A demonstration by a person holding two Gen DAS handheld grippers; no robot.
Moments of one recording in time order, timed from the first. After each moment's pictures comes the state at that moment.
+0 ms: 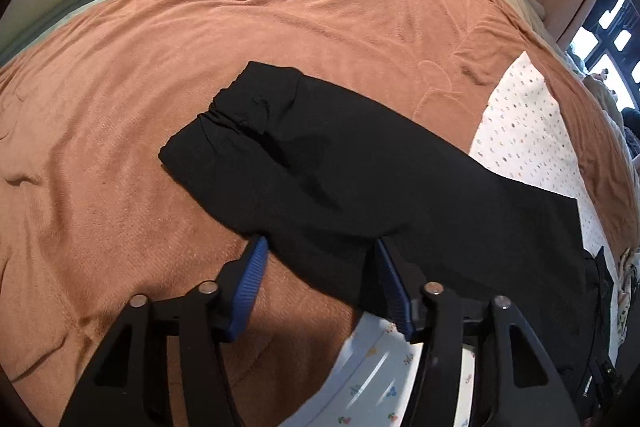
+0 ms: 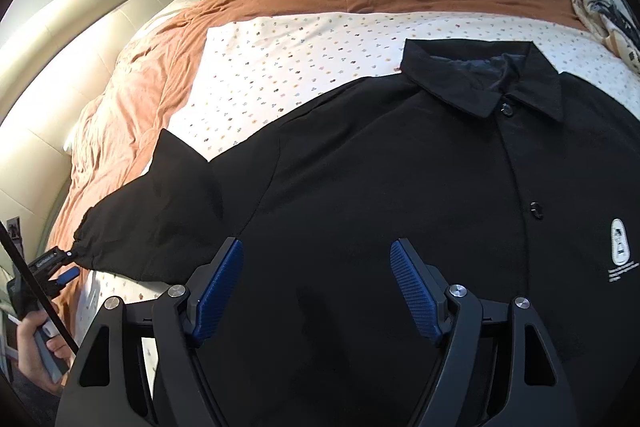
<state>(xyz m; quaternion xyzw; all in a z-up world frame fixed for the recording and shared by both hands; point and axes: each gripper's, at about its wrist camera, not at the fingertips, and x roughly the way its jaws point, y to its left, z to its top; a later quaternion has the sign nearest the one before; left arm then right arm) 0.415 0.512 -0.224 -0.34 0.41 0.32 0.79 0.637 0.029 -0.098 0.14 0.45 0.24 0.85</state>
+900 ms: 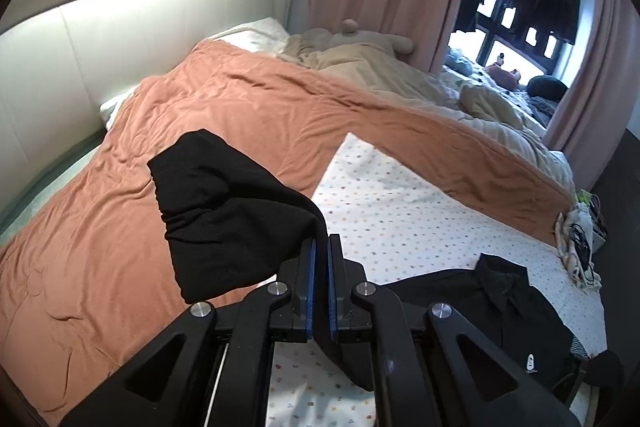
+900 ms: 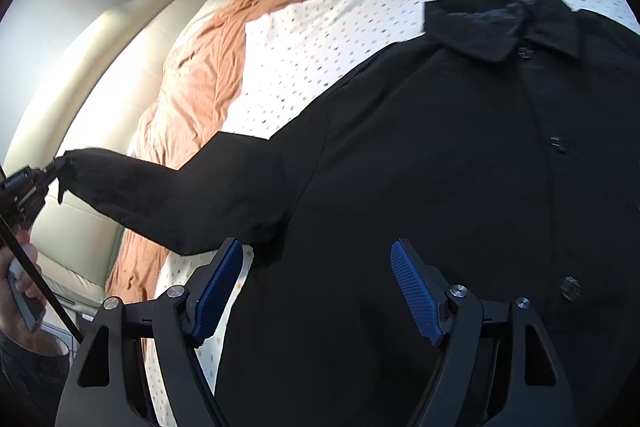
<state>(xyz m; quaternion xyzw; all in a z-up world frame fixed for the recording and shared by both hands) 0.460 0.375 0.020 -0.19 0.30 0.21 0.91 0.625 -0.008 -0.110 0.23 0.48 0.32 0.79</state>
